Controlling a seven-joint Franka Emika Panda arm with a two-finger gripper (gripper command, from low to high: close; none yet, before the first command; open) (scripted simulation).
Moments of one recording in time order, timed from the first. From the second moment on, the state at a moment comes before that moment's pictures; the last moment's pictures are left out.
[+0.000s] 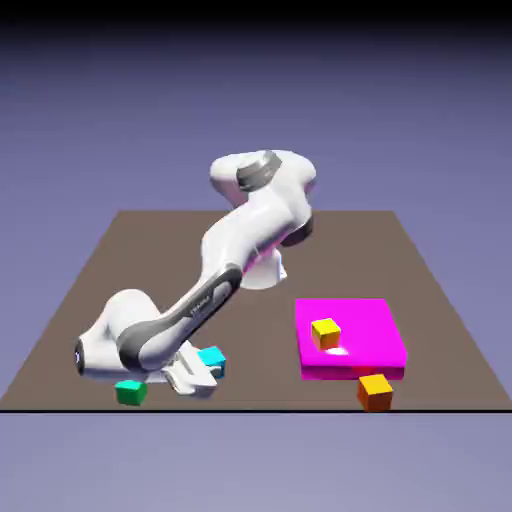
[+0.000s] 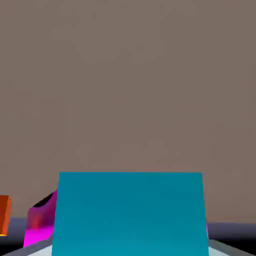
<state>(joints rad) 0.44 1.35 -1.15 -1.51 1.40 0.83 0.90</state>
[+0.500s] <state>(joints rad) 0.82 1.53 -1.32 -1.33 1.96 0.65 1.30</state>
